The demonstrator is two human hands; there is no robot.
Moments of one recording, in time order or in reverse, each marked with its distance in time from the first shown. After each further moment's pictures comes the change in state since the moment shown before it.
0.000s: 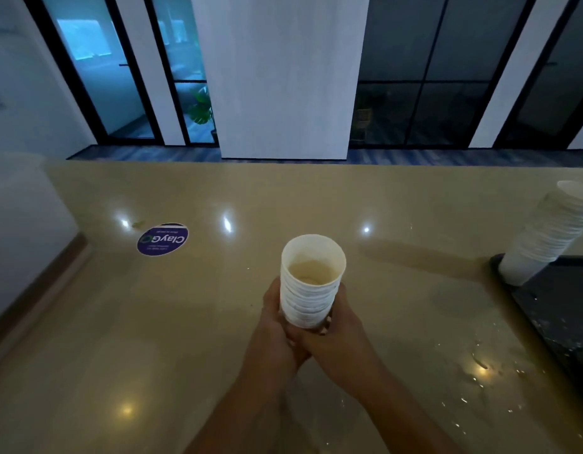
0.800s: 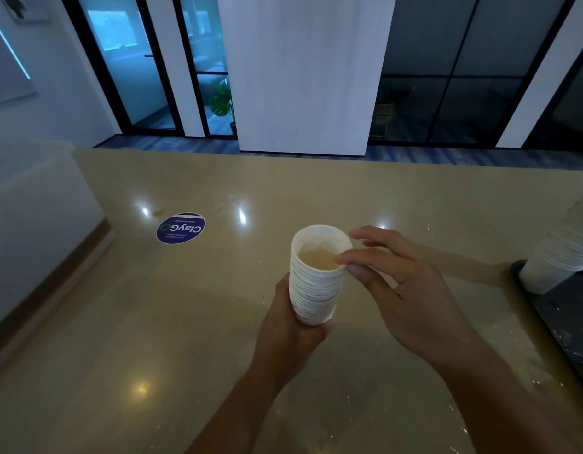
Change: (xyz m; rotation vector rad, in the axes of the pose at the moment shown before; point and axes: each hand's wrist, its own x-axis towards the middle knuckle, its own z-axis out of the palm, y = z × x) left_hand 0.002 -0.029 0.000 0.160 0.130 -0.052; right_hand 0.018 -0.065 -0.073 -0.445 0.044 -0.500
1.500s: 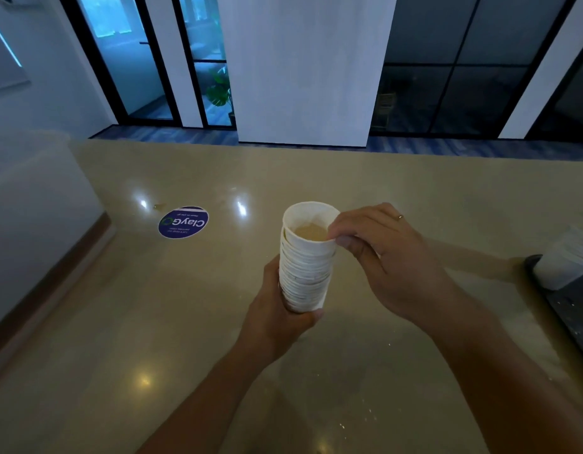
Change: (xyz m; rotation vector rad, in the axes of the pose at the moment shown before) left_hand 0.030 -0.020 -0.036 0.068 -0.102 -0.011; right_hand 0.043 -0.001 0.023 -0.150 -0.026 -0.226
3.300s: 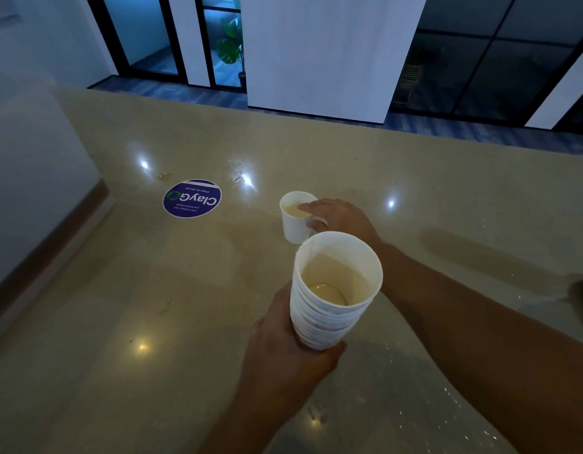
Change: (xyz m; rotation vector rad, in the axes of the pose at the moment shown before) left_hand -0.022 -0.003 -0.020 0.015 0.078 -0.040; right_hand 0.084 0.093 0.173 -0.030 -0.454 0.243
